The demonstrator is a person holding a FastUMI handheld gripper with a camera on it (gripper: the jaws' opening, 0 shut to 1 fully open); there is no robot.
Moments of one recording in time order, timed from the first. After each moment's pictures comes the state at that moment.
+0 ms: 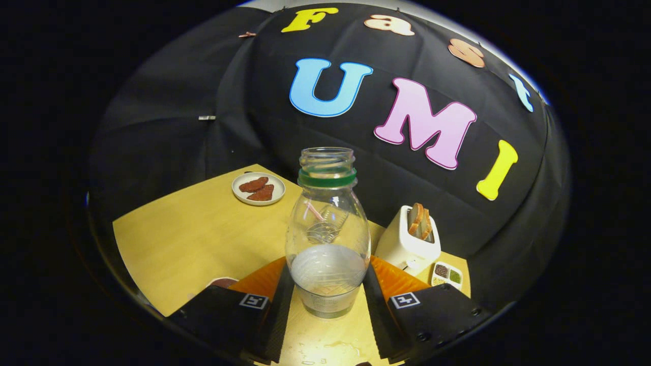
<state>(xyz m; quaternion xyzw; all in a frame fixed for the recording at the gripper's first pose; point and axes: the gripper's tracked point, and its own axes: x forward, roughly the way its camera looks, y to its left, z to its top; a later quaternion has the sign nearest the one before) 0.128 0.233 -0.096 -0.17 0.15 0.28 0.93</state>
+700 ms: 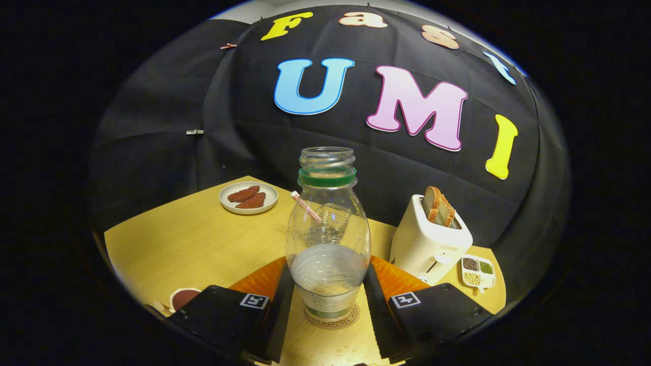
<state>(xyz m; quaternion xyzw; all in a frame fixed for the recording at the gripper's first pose) 0.185 0.236 -0.159 -0.12 0.12 0.27 0.95</state>
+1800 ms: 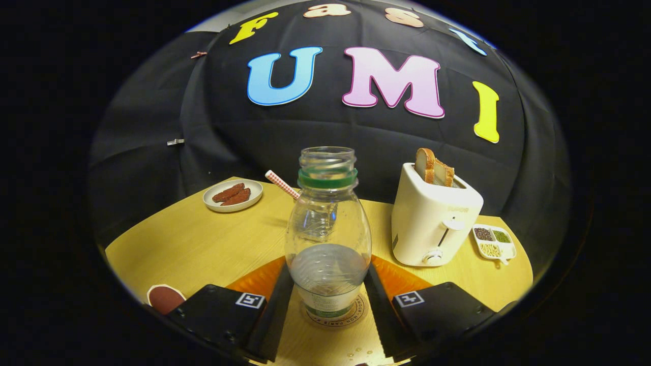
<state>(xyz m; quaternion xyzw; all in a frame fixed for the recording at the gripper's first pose) 0.200 0.224 -0.203 -0.06 0.16 0.24 0.96</state>
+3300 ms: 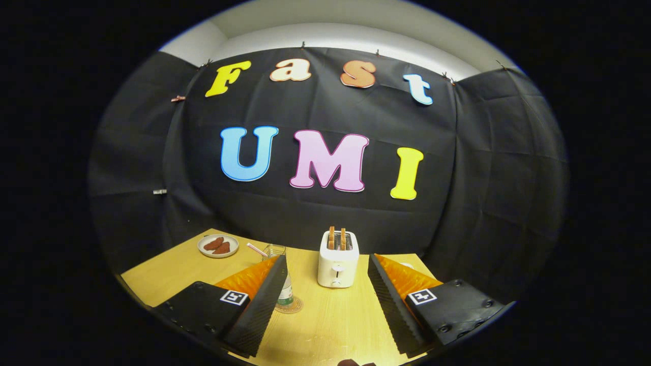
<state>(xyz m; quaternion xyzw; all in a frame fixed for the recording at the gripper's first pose) 0.032 0.055 0.031 -0.02 0.03 0.11 0.99</state>
